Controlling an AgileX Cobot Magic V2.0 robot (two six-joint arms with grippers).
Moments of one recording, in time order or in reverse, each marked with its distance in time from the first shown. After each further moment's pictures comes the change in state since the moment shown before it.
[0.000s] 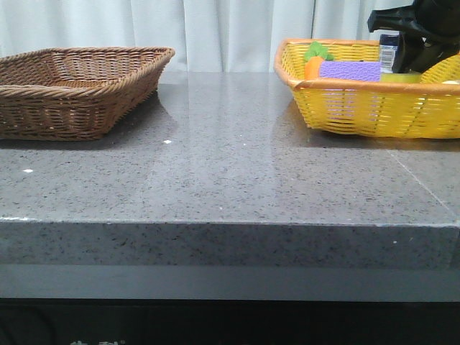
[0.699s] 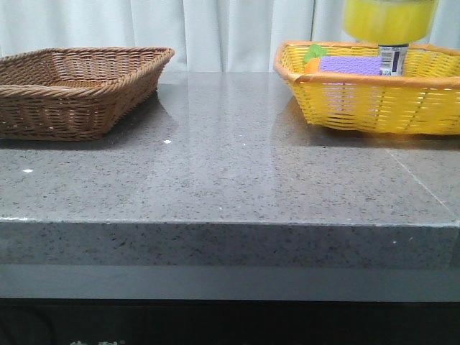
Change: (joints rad) left arm 0.000 0.000 0.000 0.000 0.000 0.000; right arm 0.021 -0.181 -0.088 -0.008 0.072 -0.002
